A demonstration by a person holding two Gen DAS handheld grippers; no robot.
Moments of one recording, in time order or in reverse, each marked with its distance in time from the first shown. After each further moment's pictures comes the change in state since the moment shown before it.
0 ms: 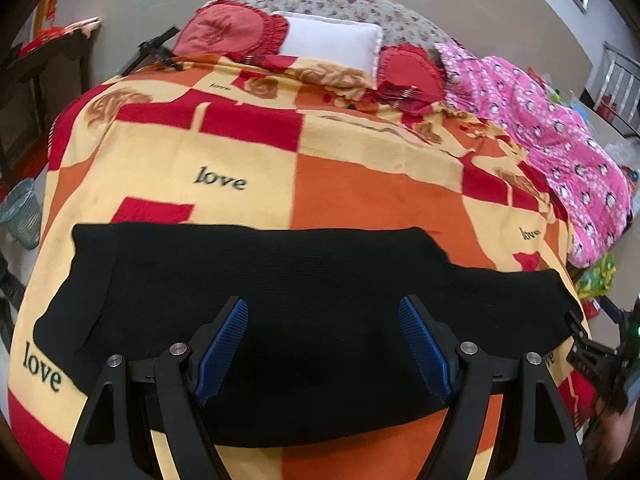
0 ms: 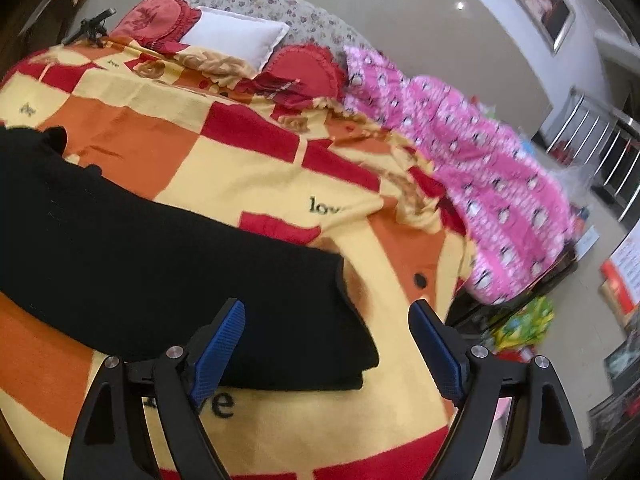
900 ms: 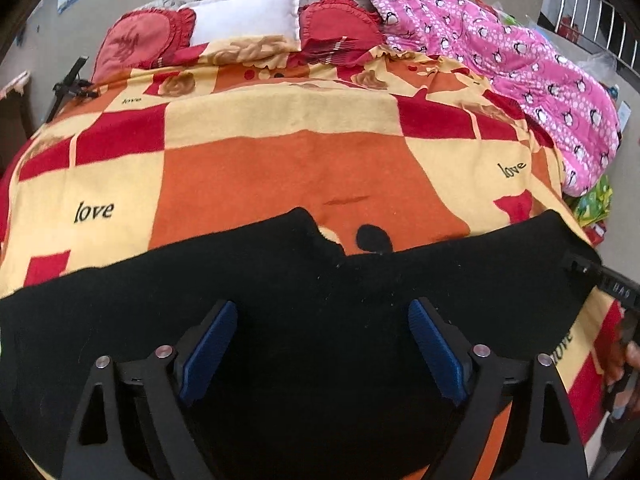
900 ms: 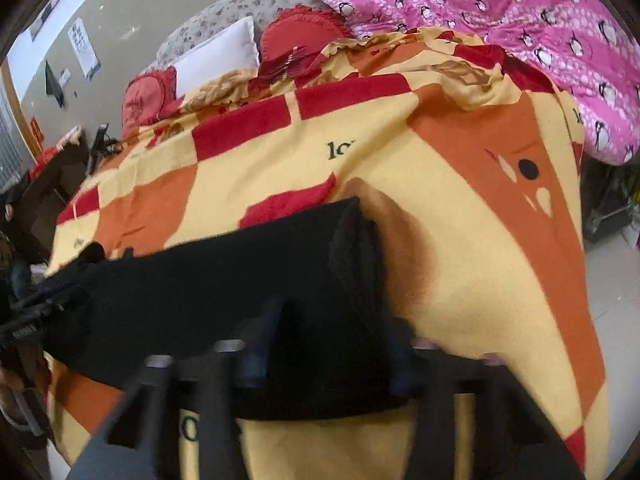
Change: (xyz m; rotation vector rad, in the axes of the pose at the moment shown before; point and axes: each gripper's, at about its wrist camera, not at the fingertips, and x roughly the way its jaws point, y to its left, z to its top) left arm 0.093 -0.091 0.015 0.229 0.093 -0.008; right arm 0.076 -0.070 -0.026 0.472 0.140 0.552
